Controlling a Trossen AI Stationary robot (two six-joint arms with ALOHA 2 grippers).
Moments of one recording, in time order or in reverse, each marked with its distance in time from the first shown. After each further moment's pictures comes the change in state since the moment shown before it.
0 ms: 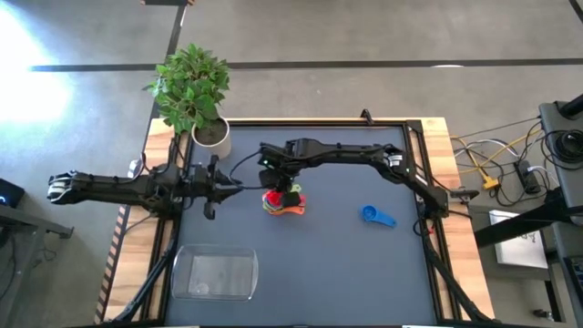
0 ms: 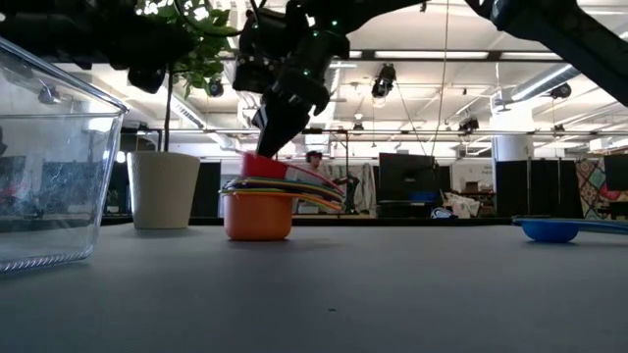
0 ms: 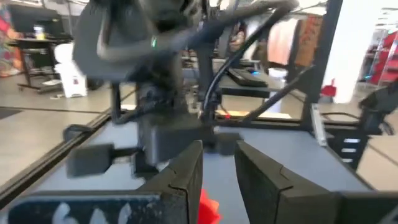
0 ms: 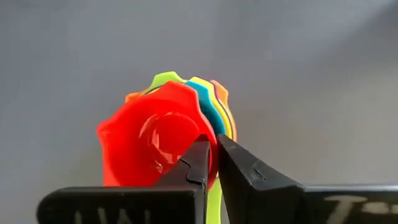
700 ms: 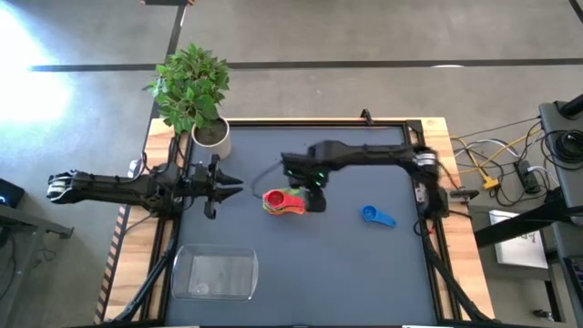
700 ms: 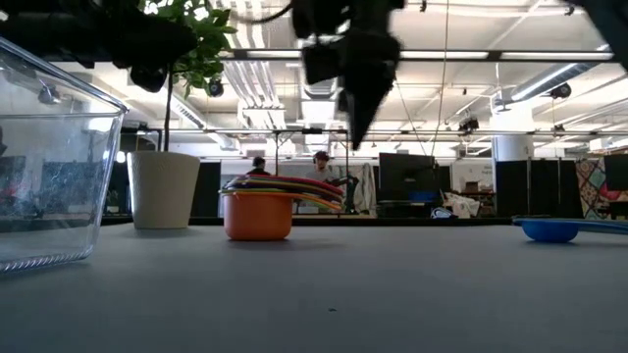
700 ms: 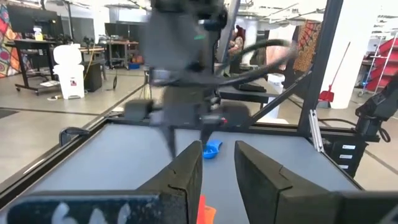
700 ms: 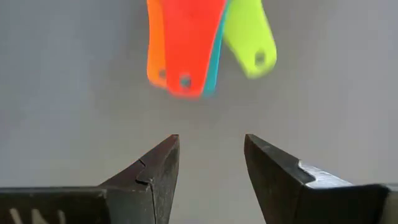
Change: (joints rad) left arm 0.001 0.027 0.006 0.035 0.006 -0.016; right arm 0.050 -0.261 -0.264 -0.276 0.157 0.391
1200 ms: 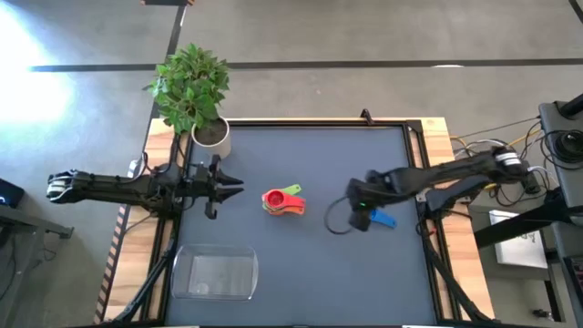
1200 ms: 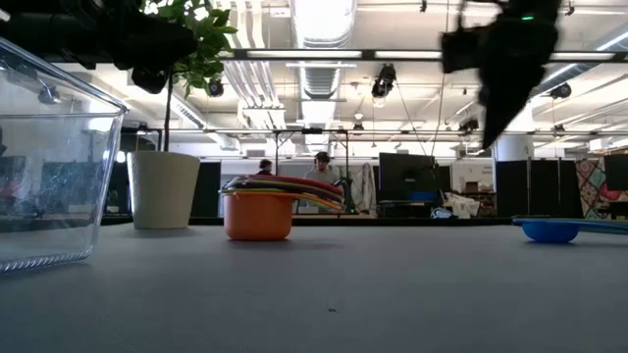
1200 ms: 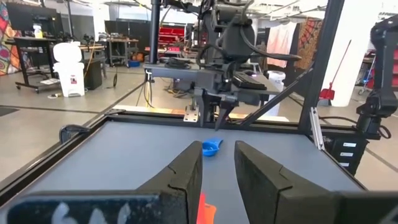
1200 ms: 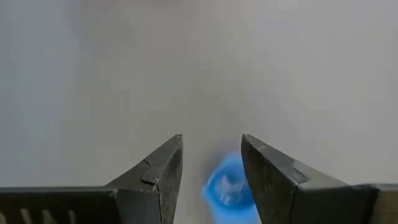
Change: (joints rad) left arm 0.000 0.016 0.000 0.005 0.000 0.000; right arm 0.238 -0.702 -0.890 0.347 0.225 0.629
